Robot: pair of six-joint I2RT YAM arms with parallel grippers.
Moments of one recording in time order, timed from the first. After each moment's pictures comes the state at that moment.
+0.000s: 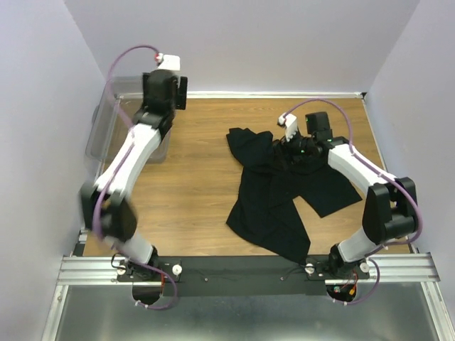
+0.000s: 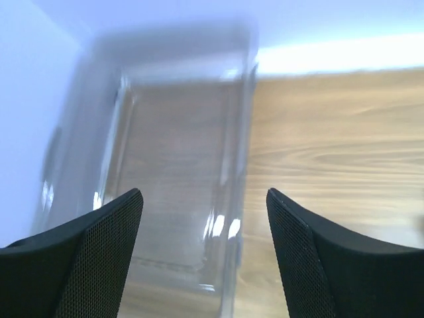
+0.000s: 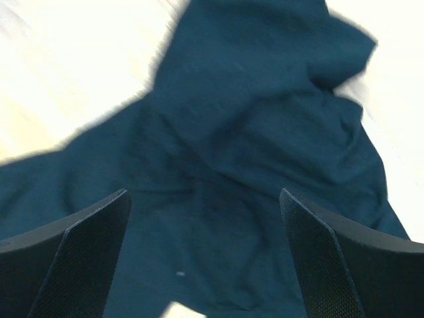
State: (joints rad) left arm -0.24 1.74 1.58 -0.27 -0.43 0.09; right arm 0.25 1.54 1.11 -0.35 -0.58 -0.36
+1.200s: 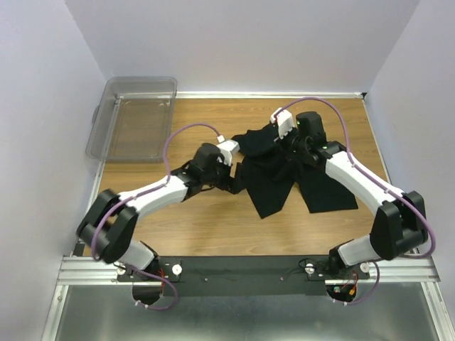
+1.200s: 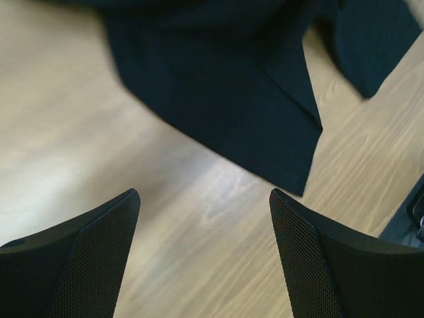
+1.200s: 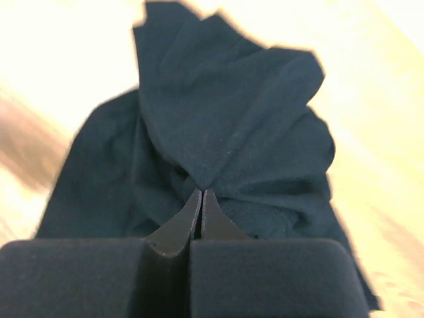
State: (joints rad) left arm -0.62 1.40 0.81 0.01 0.28 -0.28; right arm 0.40 1.43 1.10 -0.27 -0.14 -0.36
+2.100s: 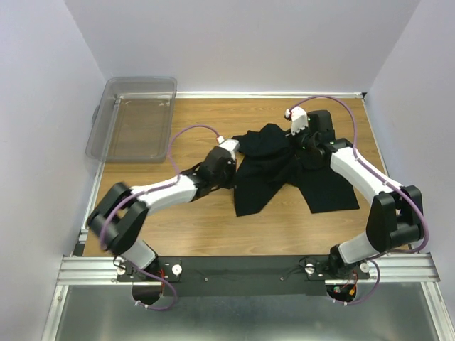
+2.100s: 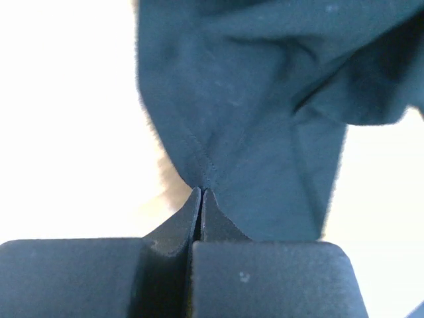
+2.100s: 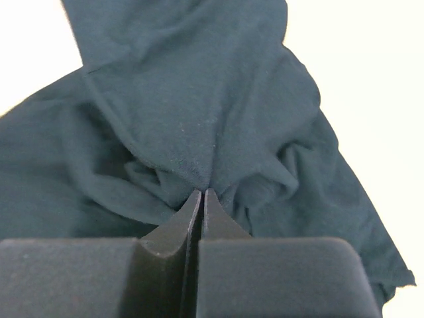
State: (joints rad) left arm -0.74 1.65 0.90 0.04 0.01 -0.45; right arm 0.29 1.51 1.09 -0.30 -0.17 -0.27
